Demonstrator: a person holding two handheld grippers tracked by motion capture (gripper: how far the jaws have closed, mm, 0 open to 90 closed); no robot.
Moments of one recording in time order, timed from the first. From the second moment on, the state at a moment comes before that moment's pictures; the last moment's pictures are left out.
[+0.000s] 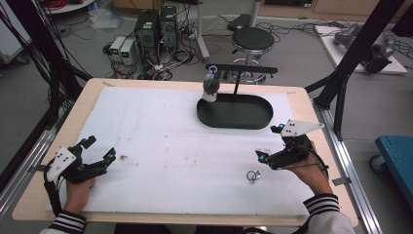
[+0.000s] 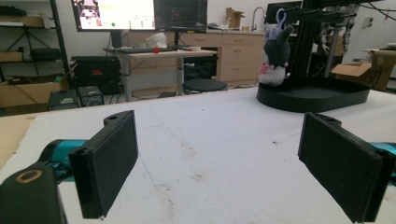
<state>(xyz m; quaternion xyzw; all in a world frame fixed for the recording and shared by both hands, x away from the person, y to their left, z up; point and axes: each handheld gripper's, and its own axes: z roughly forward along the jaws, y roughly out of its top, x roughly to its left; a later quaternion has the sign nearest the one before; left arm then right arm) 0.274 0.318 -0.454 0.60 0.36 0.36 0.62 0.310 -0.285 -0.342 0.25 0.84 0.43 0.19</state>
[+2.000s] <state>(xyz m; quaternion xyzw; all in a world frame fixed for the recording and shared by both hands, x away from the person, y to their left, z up) 0.274 0.317 -0.454 0.60 0.36 0.36 0.62 0.308 -0.266 -0.412 0.23 0.93 0.28 0.04</state>
